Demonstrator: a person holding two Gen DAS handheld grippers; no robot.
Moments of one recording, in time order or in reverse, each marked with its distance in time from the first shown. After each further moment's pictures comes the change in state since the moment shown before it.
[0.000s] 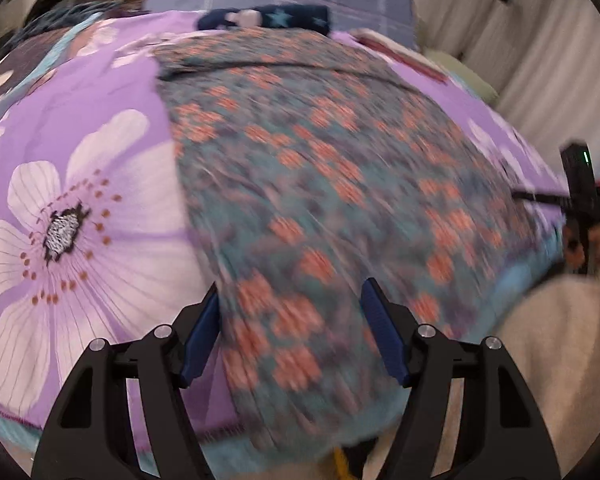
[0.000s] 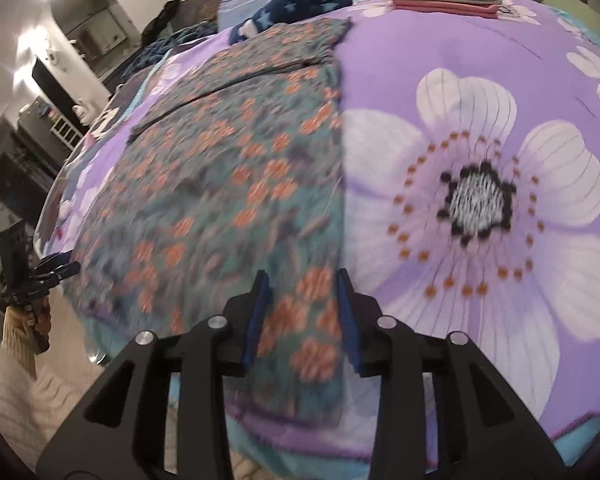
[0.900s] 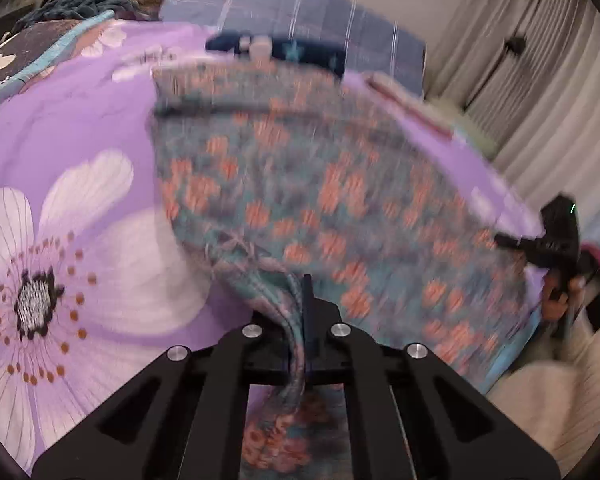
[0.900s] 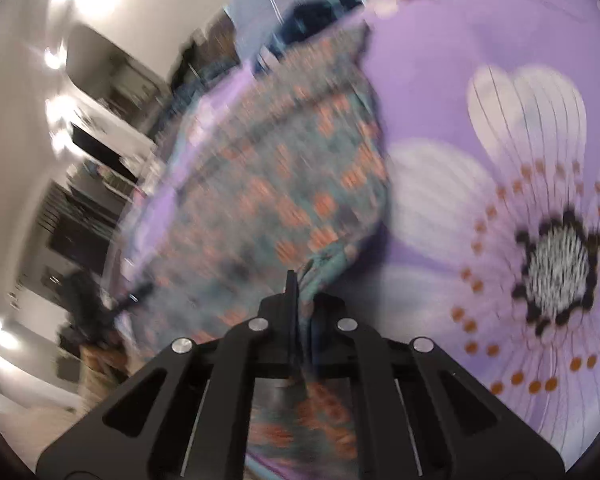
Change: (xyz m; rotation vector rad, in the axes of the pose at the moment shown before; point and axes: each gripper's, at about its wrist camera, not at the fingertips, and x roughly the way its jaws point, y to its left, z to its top) left arm 0.011 0.022 0.058 -0.162 -0.173 -0.080; right arm 0.014 -0.014 0.056 0.186 -0.088 0.291
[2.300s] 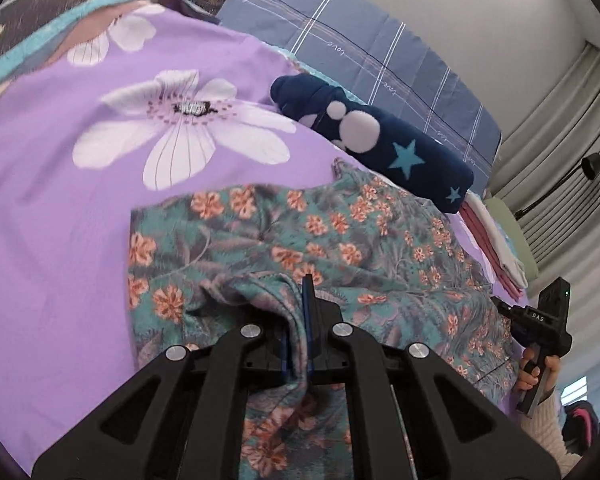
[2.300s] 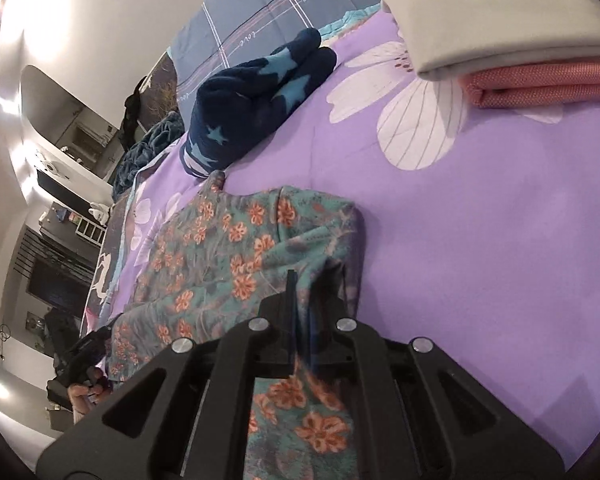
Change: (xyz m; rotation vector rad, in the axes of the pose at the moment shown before) left arm 0.169 0.115 0.221 -0.286 -0.053 0.060; right arm 0.176 -0.073 0.256 0.071 -0.051 -0.123
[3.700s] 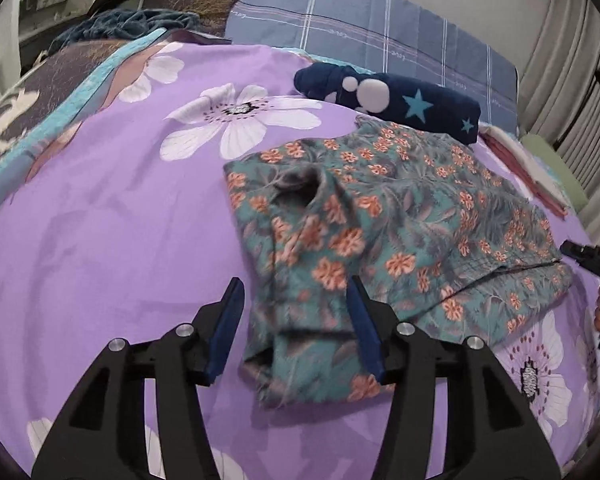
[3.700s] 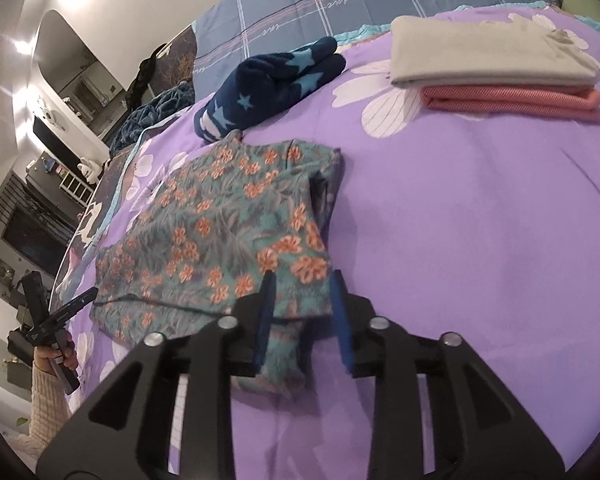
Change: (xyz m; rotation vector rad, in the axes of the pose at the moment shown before) left arm -0.074 -0.007 -0.055 0.209 0.024 0.242; right arm -0.073 0.014 -0.051 -0.172 0.029 -0.079
